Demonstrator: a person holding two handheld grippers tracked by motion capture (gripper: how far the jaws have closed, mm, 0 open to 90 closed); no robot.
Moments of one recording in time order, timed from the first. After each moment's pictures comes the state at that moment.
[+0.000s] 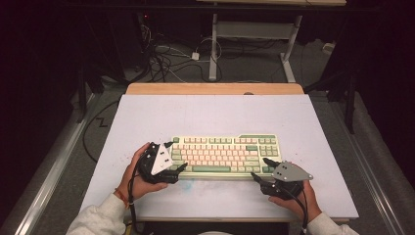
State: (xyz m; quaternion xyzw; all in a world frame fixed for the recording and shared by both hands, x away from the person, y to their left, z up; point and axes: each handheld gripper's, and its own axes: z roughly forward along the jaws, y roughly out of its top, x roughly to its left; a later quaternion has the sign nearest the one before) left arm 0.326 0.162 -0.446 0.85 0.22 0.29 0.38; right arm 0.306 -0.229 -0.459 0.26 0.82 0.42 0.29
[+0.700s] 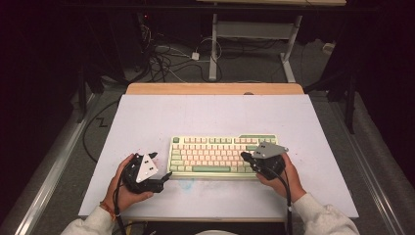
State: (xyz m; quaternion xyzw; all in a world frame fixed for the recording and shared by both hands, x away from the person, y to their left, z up) left arm 0.309 0.195 -0.465 0.86 0.27 0.28 0.35; right arm 0.359 -0.186 -0.442 0.24 0.86 0.38 0.24
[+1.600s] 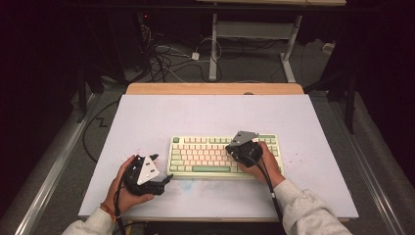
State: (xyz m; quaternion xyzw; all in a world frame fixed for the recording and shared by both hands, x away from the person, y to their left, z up) left arm 0.306 0.192 -0.468 0.86 0.26 0.27 0.35; right arm 0.400 -0.139 -0.455 0.25 0.89 0.32 0.22
